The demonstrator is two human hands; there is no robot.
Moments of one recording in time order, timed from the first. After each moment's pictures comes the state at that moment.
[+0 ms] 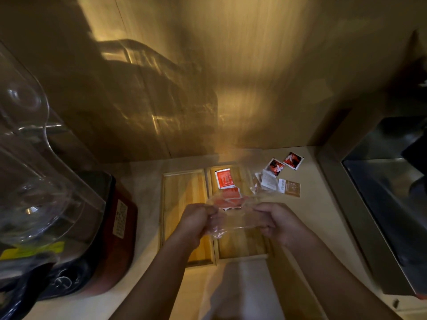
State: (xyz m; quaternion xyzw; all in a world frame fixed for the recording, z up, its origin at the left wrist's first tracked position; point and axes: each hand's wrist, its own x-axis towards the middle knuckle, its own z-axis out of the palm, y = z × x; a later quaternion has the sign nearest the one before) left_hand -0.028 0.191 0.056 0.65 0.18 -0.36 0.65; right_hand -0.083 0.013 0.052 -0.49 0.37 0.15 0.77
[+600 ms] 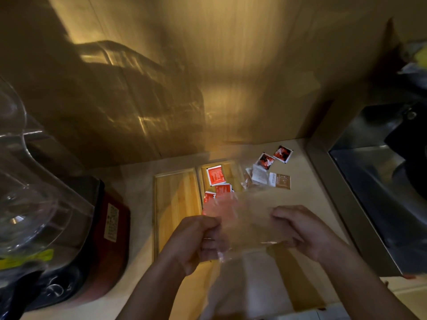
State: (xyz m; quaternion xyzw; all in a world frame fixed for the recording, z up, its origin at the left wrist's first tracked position) left_hand -0.076 0.192 0.103 0.61 0.12 -0.45 0.64; right_hand -0.137 -0.014 0.088 -0.54 0.34 0.12 0.76
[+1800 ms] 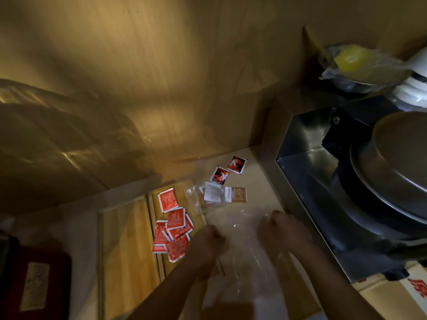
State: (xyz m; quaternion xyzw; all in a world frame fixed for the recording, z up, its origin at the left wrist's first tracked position) left_hand -0.058 0.058 0.008 0.87 -0.16 -0.34 0.32; right_hand -0.145 -0.118 0.043 -0.89 0.35 0.17 0.25
